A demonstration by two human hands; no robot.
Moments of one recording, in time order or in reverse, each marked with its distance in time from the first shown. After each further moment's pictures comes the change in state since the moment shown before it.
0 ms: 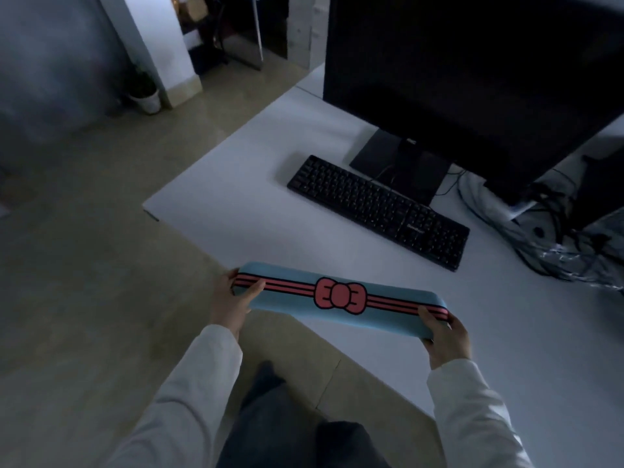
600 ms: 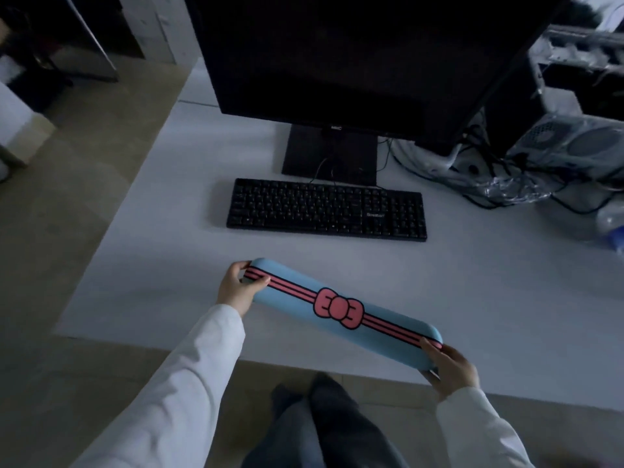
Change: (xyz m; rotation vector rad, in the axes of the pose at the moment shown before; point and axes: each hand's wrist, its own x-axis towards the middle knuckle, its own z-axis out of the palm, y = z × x) left_hand 0.145 0.045 0.068 0.585 -0.395 0.065; right_hand -0.032 0.049 0.013 0.083 0.411 0.234
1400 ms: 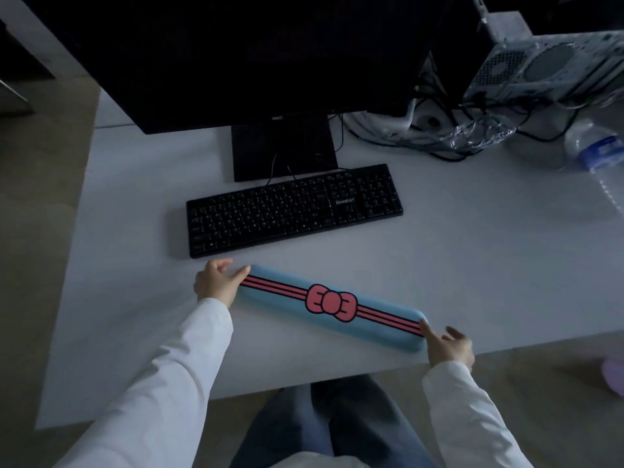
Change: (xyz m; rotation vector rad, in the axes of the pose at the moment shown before) left_hand 0.057 0.044 0.016 0.431 0.045 0.028; right_hand 0.010 0.015 0.015 -0.200 0.411 0.048
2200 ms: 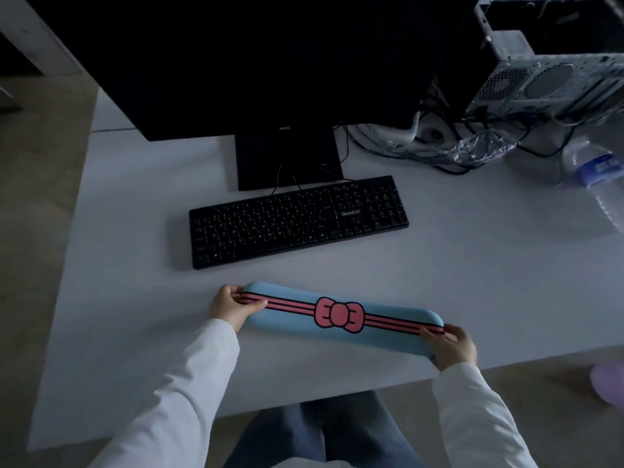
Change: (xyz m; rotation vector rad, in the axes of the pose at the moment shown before) left_hand -0.002 -0.014 0.003 -0.058 -0.227 -0.068; right_hand 0.011 -0.015 0.011 0.041 -0.138 -0.034
